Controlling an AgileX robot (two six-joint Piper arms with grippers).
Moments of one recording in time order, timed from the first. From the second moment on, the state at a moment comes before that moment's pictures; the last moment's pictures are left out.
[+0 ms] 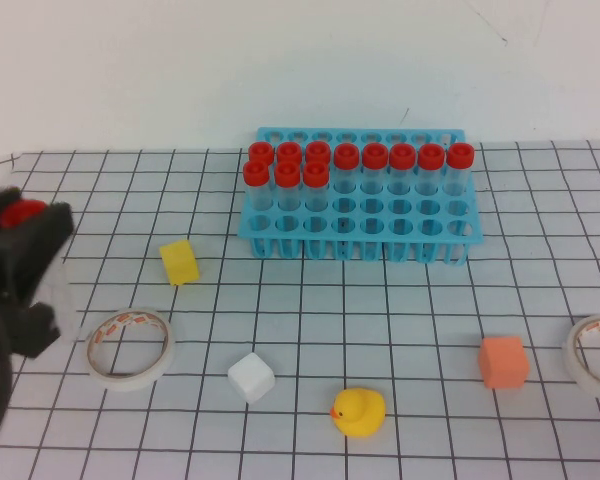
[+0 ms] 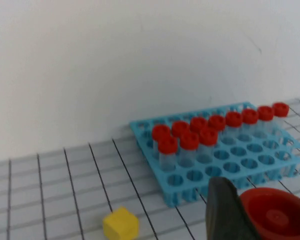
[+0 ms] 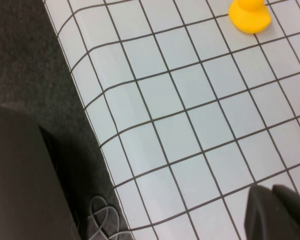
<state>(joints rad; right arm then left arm) 1.04 0.58 -0.70 -0.11 1.08 -0.16 -0.12 0.73 -0.66 -1.20 0.31 1.14</state>
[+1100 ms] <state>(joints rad) 1.04 0.58 -0.70 -0.11 1.09 -0.16 -0.63 1.40 -1.06 -0.12 -0.20 -0.12</state>
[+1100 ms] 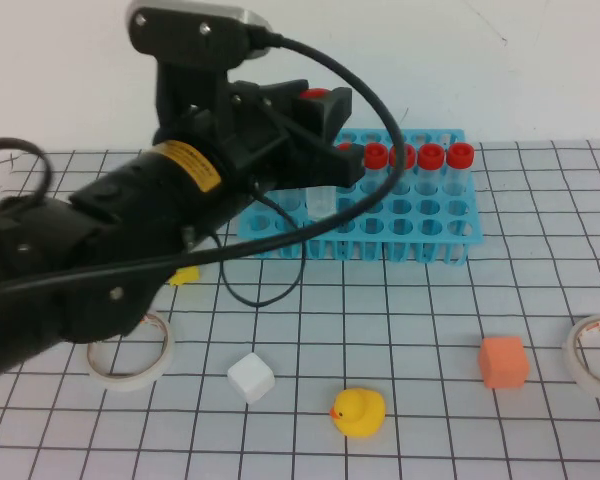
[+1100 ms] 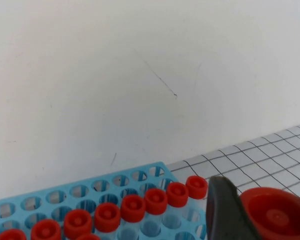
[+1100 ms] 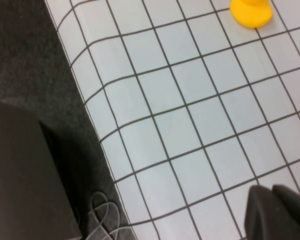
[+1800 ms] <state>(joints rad) 1.04 0.58 -0.70 -0.11 1.09 -0.16 -0.63 1.84 -1.09 -0.07 -0.76 -0.04</state>
